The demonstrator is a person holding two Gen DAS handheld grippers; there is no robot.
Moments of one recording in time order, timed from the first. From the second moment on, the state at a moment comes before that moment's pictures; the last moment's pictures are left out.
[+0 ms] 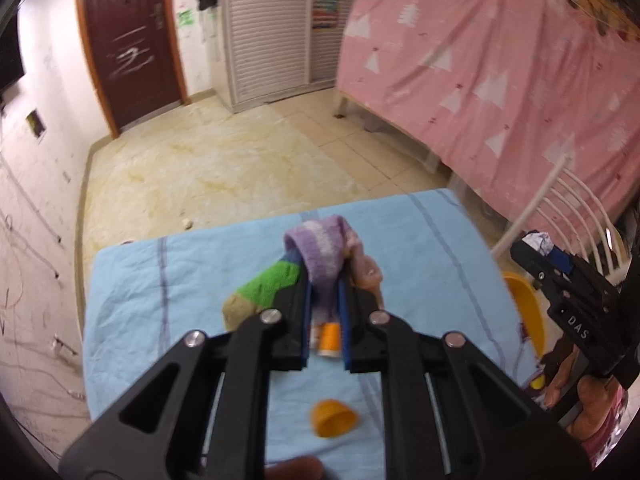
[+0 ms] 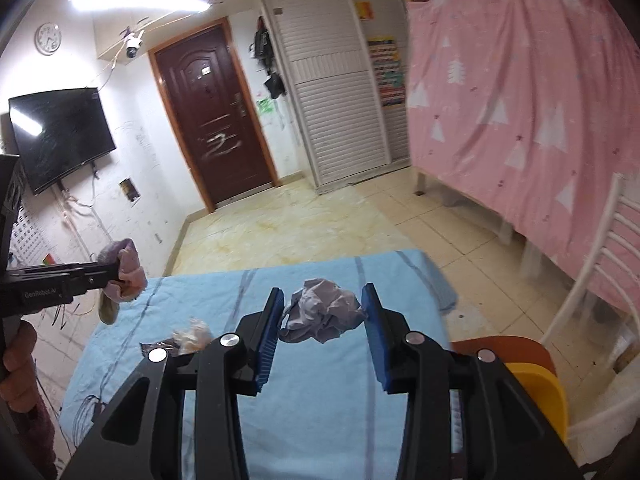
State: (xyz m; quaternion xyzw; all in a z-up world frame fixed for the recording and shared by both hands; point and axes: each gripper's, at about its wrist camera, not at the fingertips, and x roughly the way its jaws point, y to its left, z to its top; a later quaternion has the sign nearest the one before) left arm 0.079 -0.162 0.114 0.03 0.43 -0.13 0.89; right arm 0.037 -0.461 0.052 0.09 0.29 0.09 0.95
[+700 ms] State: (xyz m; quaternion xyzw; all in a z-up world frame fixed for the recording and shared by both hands) left arm 0.038 -0.356 0.102 0.09 0.46 -0.27 0.84; right arm -0.033 -0.621 -0.027 0.12 0.32 -0.05 0.94
